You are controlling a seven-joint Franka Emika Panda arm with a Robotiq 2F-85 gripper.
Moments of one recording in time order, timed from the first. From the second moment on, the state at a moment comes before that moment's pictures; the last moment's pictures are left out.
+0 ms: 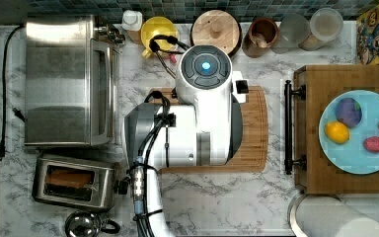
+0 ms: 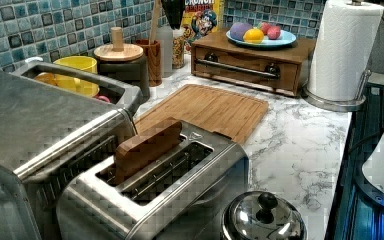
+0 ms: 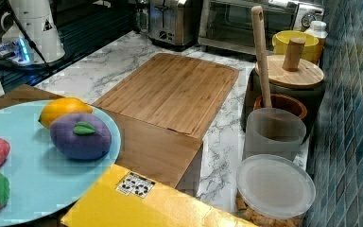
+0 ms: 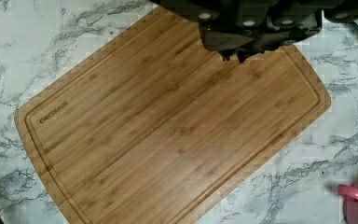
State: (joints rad) arm 0.01 0.06 0.01 -1.87 0.05 0.25 -0.09
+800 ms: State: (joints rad) arm 0.02 0.05 0.04 -2.00 0.07 0.39 -0.15
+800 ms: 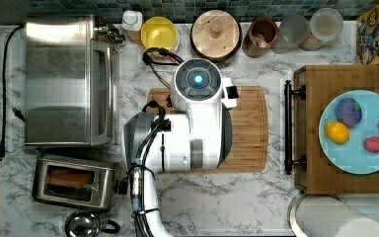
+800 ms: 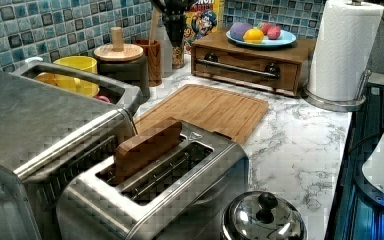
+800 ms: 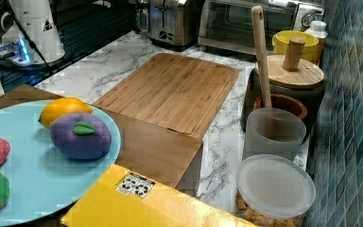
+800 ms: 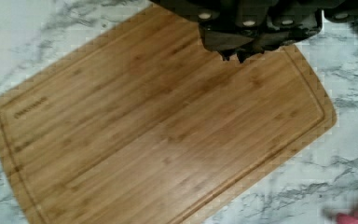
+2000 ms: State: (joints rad) arm 0.14 -0.10 0.13 -2.33 0.20 0.54 -0.20
